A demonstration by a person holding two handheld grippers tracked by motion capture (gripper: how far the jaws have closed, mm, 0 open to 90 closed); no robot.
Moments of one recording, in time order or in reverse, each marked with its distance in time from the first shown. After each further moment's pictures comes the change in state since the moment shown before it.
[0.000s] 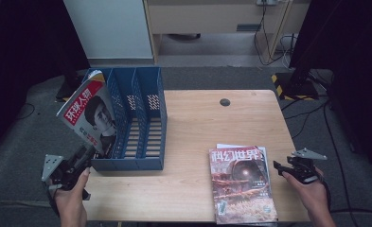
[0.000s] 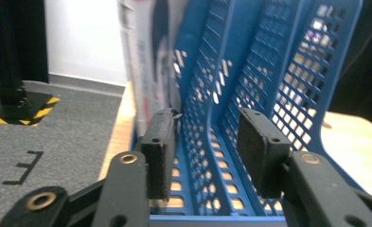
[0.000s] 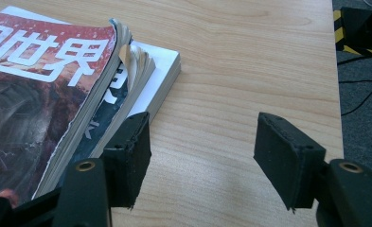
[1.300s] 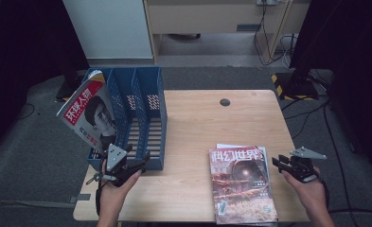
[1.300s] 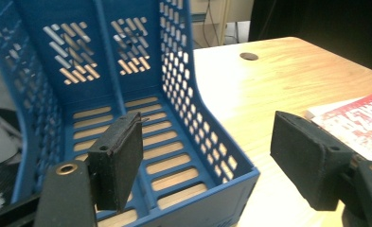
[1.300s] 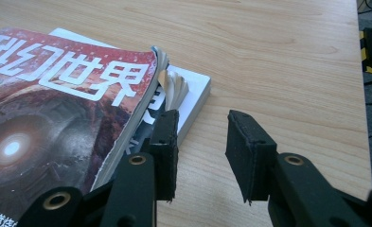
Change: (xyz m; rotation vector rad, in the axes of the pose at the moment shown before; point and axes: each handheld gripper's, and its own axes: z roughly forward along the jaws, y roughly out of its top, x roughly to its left) left arm -0.125 -0.012 0.044 0.183 -0.216 0.258; right arm 0.009 0.008 -0.005 -0.056 0.078 -0.038
